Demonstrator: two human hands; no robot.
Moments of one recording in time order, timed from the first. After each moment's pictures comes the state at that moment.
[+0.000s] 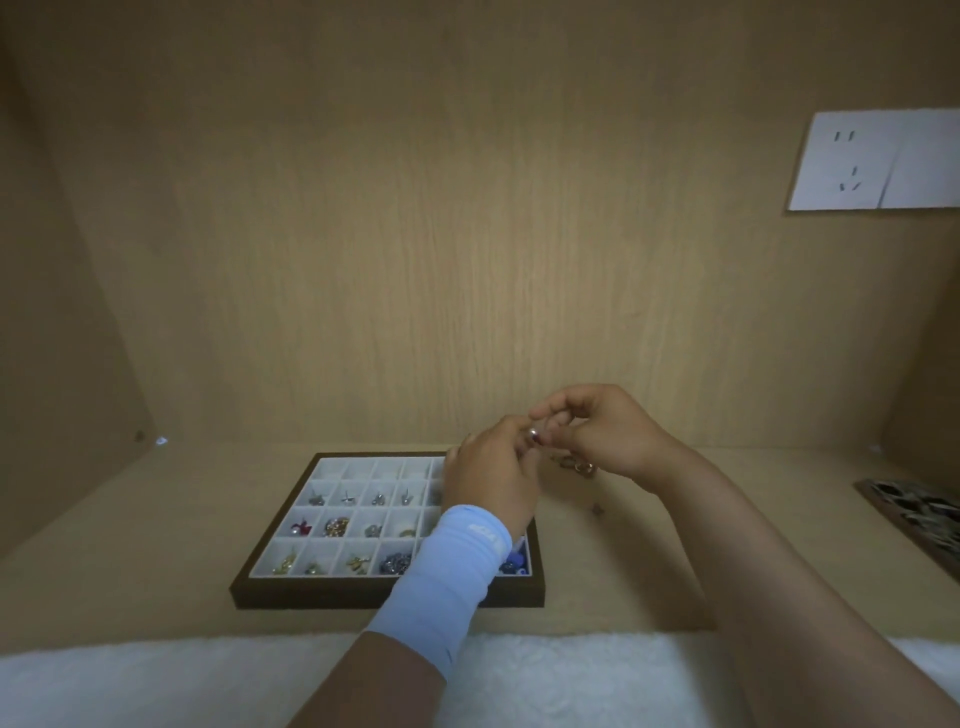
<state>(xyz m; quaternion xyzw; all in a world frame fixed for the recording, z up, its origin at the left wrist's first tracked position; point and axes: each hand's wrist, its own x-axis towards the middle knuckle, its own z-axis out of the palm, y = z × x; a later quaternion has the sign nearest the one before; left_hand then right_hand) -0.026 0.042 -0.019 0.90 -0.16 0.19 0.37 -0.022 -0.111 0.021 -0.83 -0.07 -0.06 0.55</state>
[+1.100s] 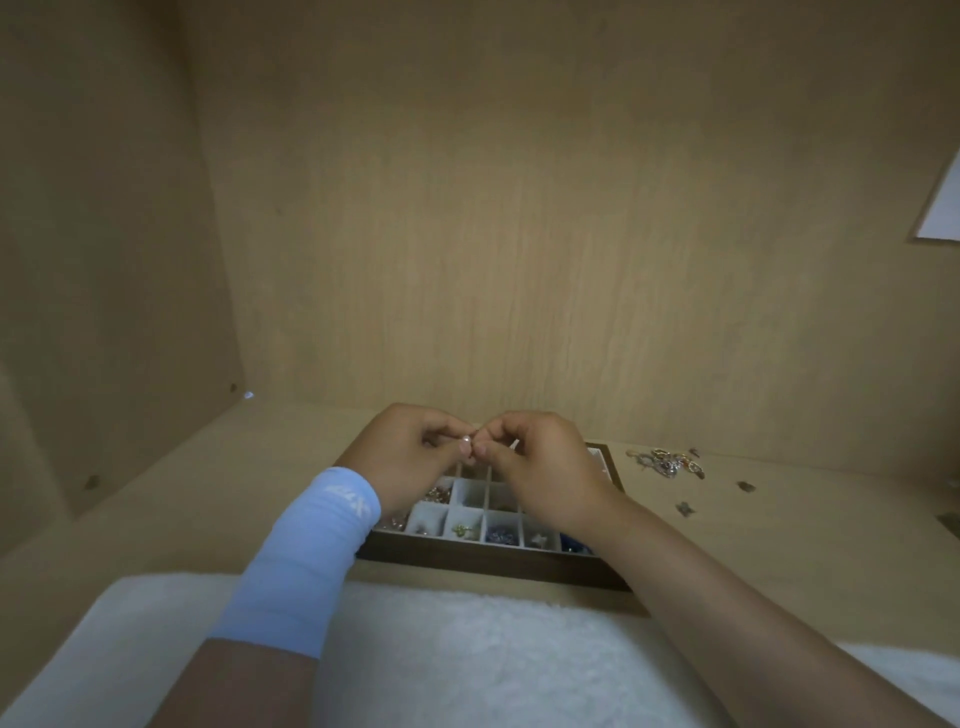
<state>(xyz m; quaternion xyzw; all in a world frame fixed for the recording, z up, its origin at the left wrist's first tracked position) -0.035 0.223 0.006 0.85 -0.19 0.05 0.49 -0.037 0.041 -0.005 -0.89 -0.18 -0.14 0.40</state>
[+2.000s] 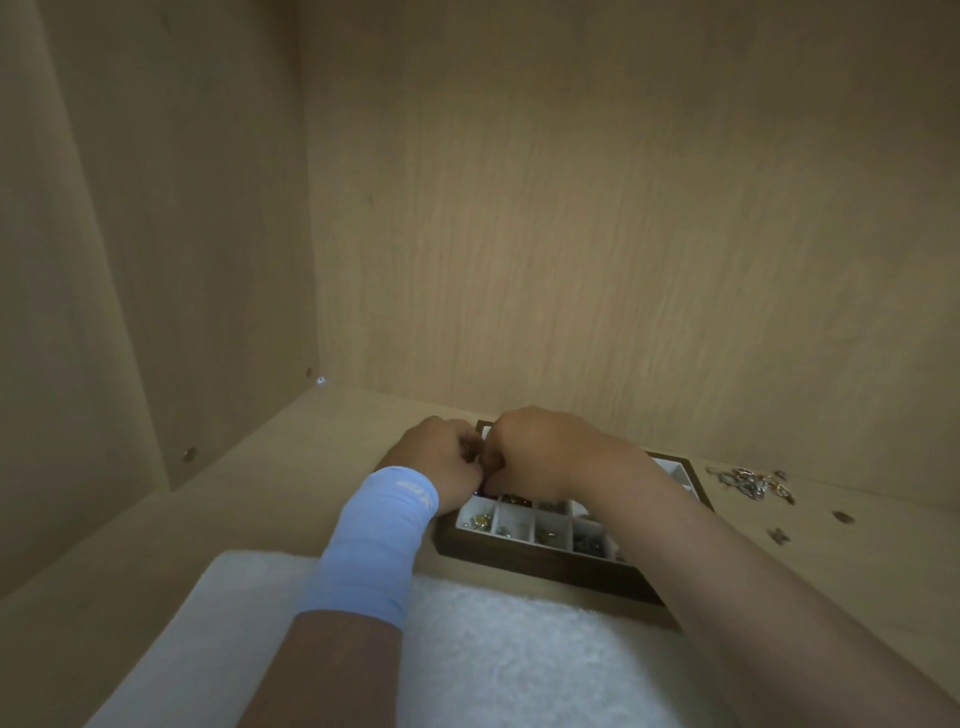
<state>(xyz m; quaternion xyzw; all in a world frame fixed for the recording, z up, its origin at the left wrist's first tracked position) -0.011 0.267 -0.020 0.93 -0.04 0.02 0.35 -0.010 0.127 0.027 -0.97 -0.26 0.03 -0.02</state>
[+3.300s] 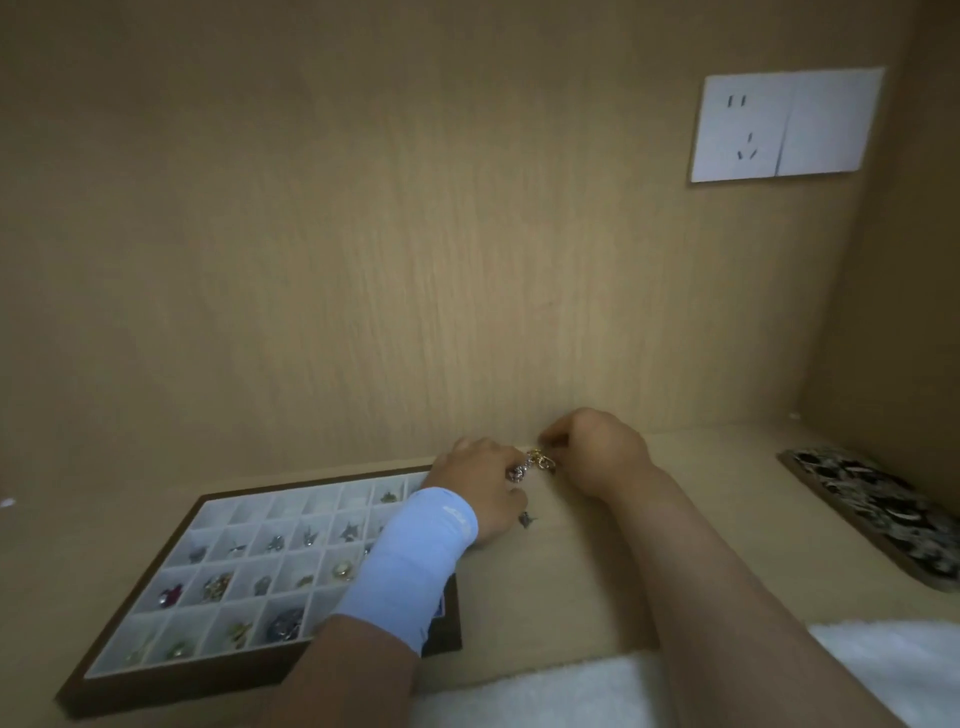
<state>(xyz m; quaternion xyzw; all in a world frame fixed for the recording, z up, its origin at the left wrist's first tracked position) 0.026 -0.017 -0.030 0.95 -0.29 0.01 0.14 0.013 -0.191 -0.031 -0.97 0.10 -0.12 0.18</state>
